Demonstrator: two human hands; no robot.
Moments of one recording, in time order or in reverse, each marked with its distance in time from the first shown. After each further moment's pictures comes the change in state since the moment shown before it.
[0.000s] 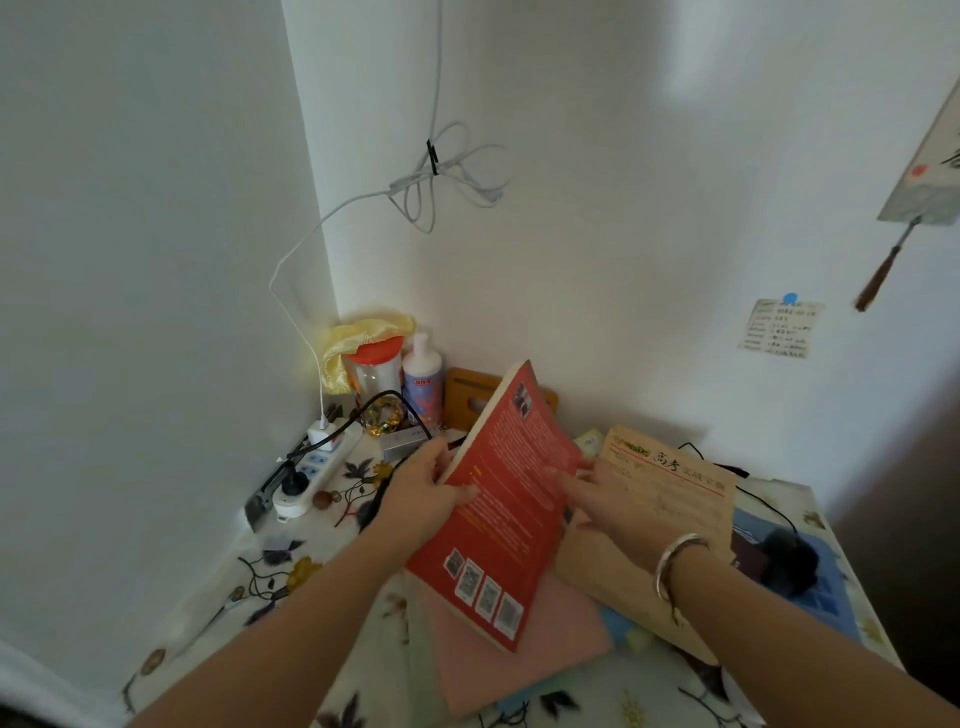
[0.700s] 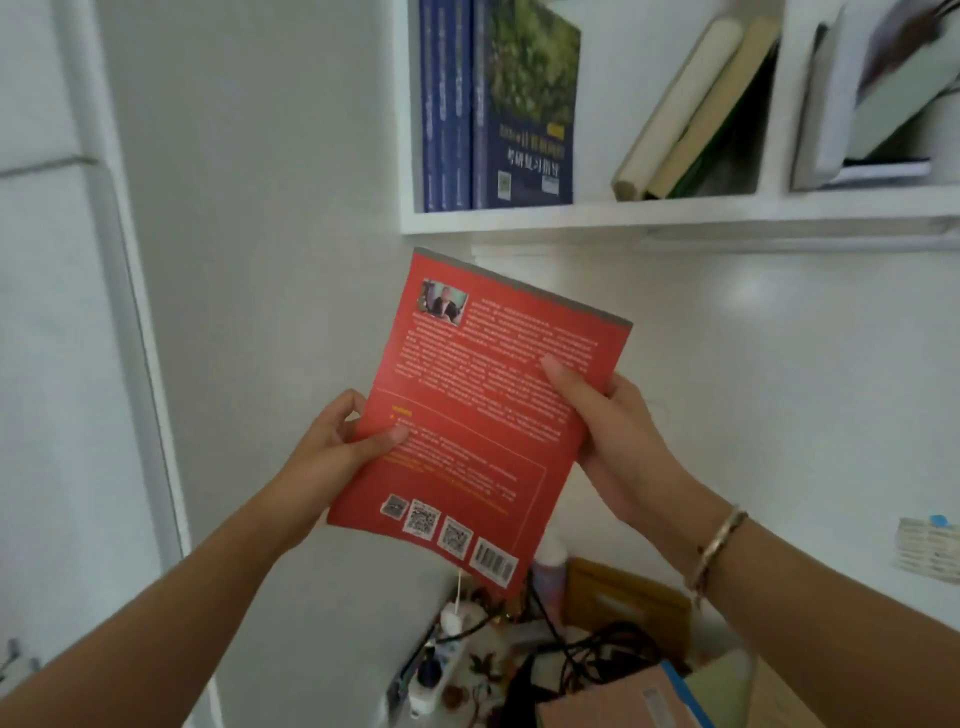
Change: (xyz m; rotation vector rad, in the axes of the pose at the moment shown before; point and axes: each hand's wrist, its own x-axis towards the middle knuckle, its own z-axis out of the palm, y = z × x) left_hand -0.082 0.142 -0.271 -0.271 0.243 0.436; right_hand -0.152 -0.285 0.108 0.501 -0.288 -0.780
